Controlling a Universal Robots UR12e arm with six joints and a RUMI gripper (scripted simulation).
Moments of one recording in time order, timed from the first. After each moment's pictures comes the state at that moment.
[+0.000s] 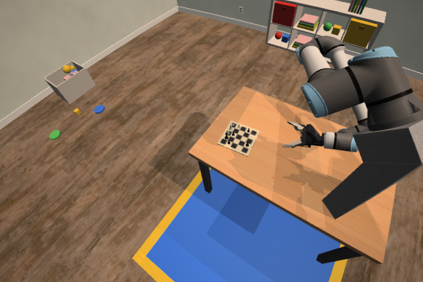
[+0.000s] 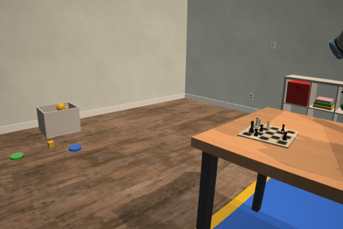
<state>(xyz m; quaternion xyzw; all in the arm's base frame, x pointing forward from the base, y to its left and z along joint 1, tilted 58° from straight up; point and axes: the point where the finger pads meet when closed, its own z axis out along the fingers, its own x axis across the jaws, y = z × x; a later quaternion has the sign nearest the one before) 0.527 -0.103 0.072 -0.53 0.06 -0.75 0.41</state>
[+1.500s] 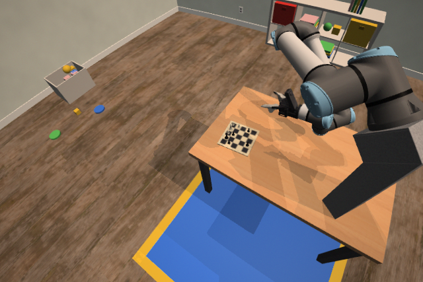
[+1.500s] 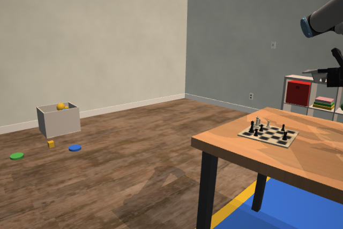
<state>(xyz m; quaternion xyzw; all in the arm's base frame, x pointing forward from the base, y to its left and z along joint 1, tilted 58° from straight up) 0.574 -0.141 0.303 -0.39 0.17 -0.74 0.52</state>
